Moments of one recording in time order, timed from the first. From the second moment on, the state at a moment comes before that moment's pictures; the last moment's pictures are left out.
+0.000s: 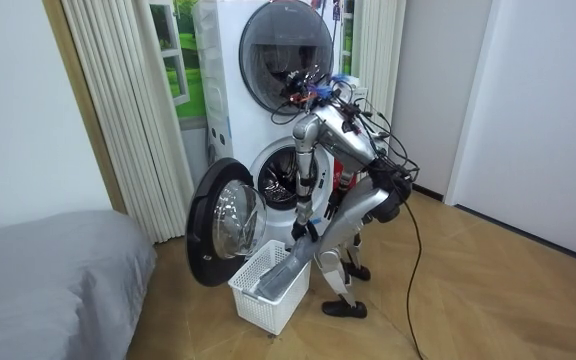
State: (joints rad) left arm -0.79 0.29 -0.68 1.31 0.75 -0.13 0.27; right arm -0.59 -0.20 0.43 1.12 0.46 -0.17 0.19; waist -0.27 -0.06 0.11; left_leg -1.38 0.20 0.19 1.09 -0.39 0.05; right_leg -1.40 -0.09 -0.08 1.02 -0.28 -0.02
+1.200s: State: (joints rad) left arm -0.55 0.23 -0.37 1.16 0.50 -0.28 0.62; right arm -0.28 -0.23 0.45 1.11 0.31 -0.20 0.08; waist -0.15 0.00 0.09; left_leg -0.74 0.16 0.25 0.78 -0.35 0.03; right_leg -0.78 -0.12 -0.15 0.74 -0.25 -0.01
